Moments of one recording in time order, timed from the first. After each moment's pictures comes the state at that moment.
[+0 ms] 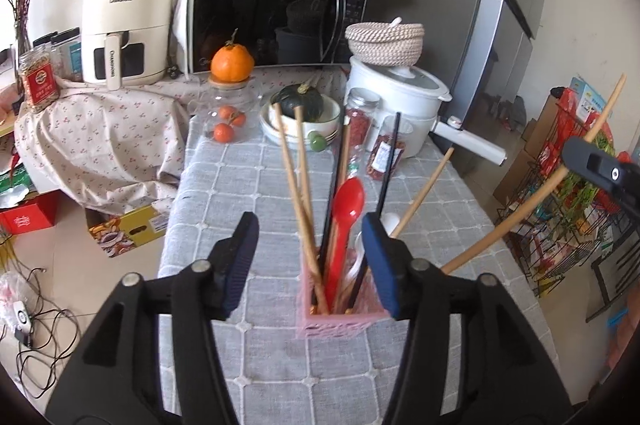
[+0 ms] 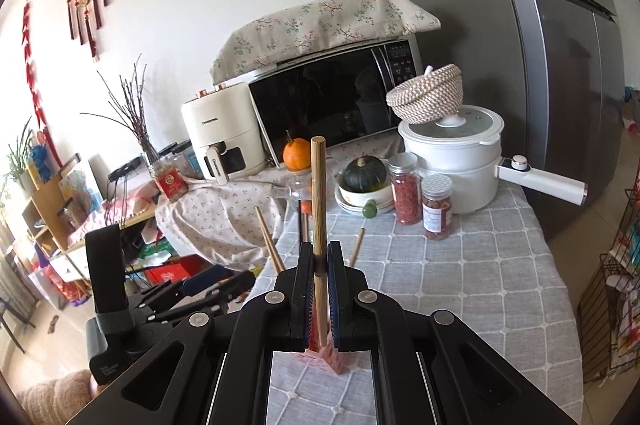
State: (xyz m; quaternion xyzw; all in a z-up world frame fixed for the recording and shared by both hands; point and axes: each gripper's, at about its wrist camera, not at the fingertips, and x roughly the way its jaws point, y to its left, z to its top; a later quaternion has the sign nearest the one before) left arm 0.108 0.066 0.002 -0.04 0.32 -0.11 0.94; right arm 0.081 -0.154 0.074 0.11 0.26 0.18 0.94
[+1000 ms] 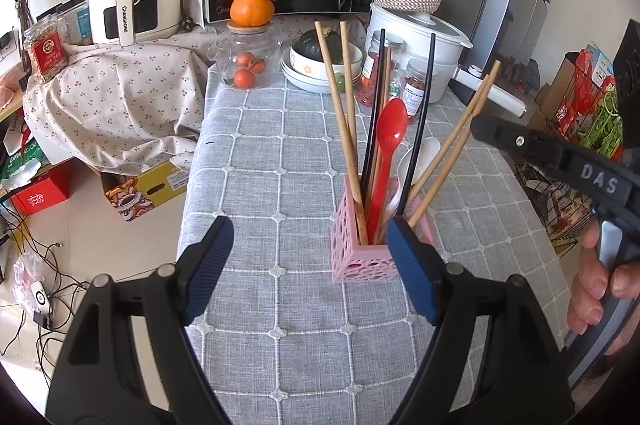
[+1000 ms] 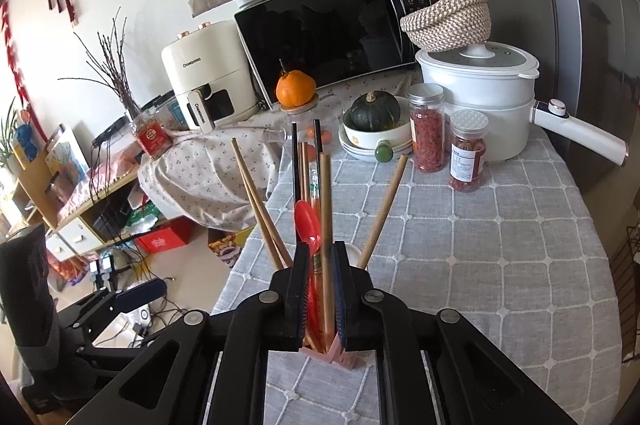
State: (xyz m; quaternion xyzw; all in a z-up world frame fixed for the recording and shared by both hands) left arm 0.102 0.085 -0.026 -0.02 0.39 -0.10 0.91; right arm 0.140 -0.110 0.004 0.10 0.34 0.18 0.92
